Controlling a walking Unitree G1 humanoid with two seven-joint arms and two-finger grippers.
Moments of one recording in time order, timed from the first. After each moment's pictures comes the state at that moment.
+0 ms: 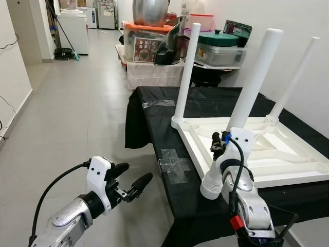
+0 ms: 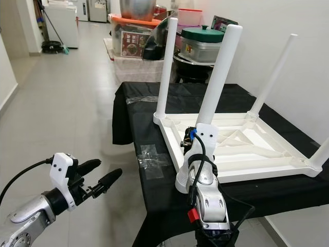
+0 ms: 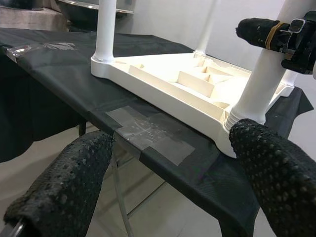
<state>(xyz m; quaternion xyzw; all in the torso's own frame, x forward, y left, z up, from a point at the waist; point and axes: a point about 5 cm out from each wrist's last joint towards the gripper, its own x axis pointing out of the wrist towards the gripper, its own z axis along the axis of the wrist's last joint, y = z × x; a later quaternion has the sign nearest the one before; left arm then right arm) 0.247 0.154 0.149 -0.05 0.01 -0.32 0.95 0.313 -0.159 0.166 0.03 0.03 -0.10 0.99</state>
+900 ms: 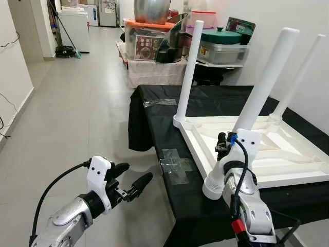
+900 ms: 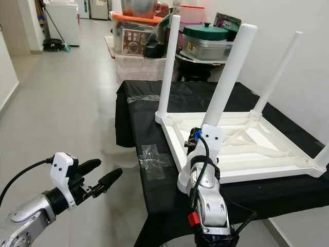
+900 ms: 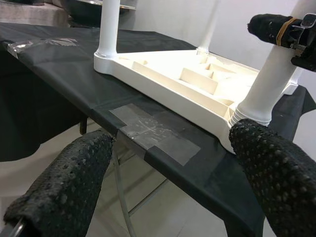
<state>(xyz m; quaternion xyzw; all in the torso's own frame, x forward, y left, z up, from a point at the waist) 0.248 0.154 0.148 -0.05 0.01 -0.32 0.95 0.306 -0.162 0.171 0.05 0.01 -0.14 0.99</state>
